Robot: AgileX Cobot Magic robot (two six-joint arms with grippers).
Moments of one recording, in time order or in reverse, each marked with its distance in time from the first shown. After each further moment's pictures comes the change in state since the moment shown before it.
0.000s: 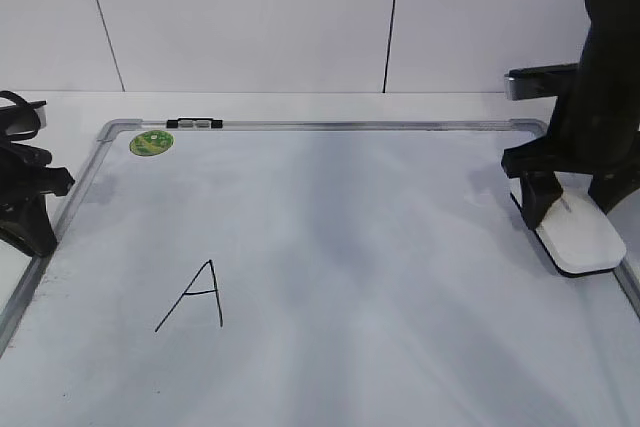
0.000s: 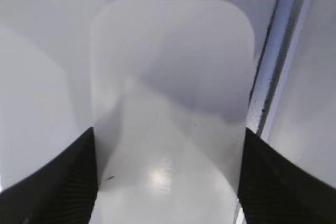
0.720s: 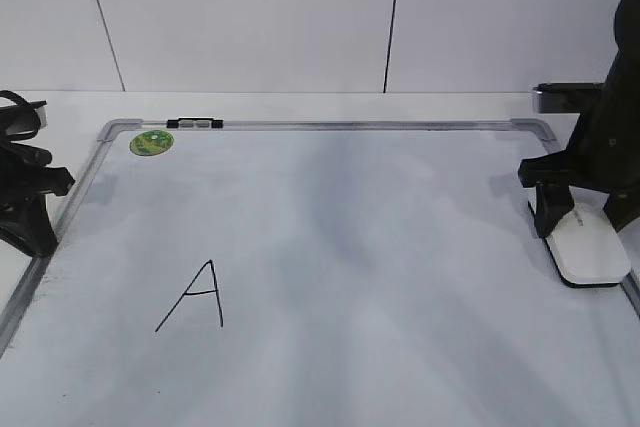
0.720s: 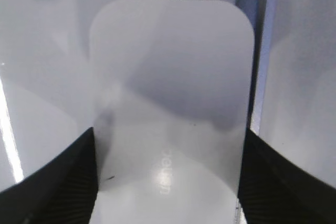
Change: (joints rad) left arm 0.000 0.000 0.000 0.000 0.000 0.000; right arm -0.076 -0.001 0.096 0.028 -0.132 0.046
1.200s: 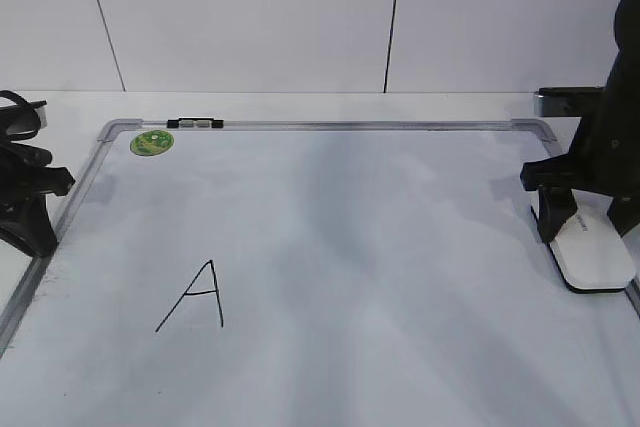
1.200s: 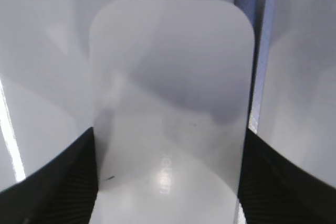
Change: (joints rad) left arm 0.000 0.000 0.000 0.000 0.000 0.000; right arm 0.000 0.000 0.000 0.000 0.031 0.005
